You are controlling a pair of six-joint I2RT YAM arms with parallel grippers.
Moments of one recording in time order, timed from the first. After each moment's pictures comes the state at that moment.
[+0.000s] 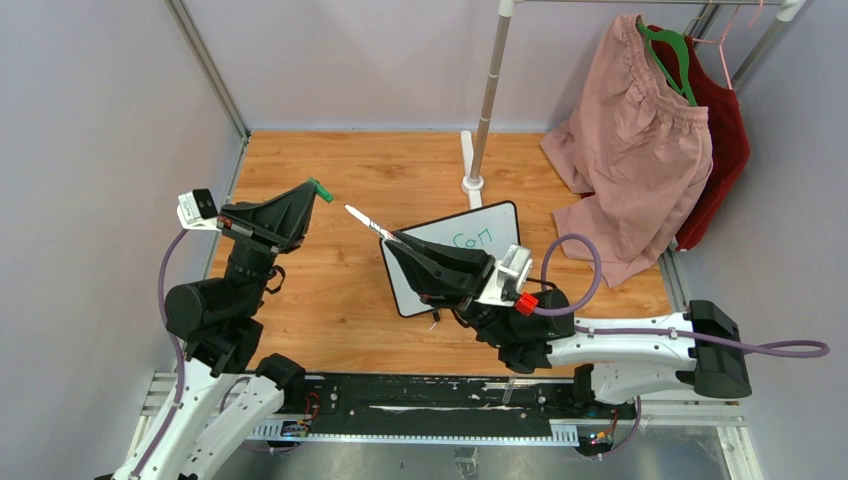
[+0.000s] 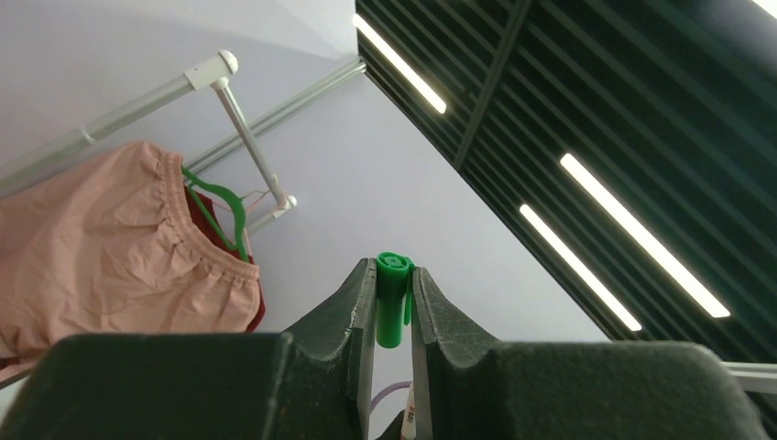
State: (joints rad) left arm -0.46 0.50 0.74 0.44 0.04 -1.33; right arm 1.43 1.20 0.84 1.24 0.24 -0.26
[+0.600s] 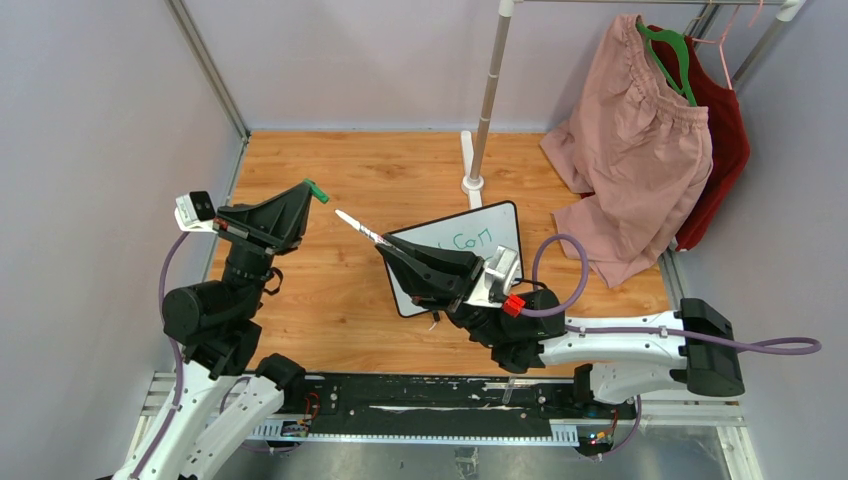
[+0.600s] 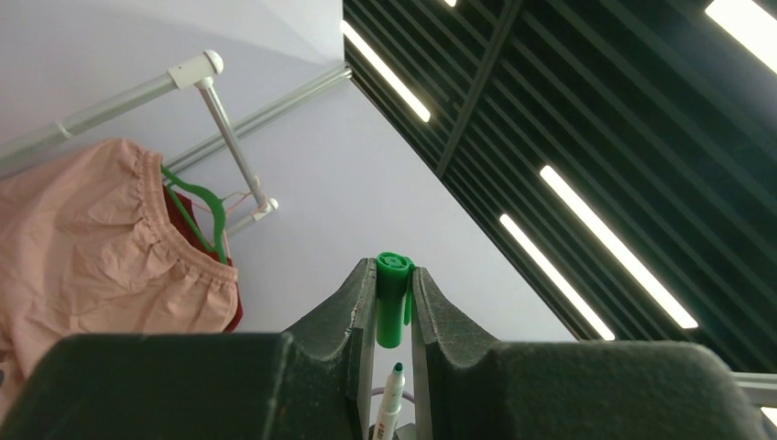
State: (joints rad) left arm -0.46 0.49 0.74 0.45 0.01 -1.39; right arm 1.43 1.25 0.86 1.24 0.22 -0.26
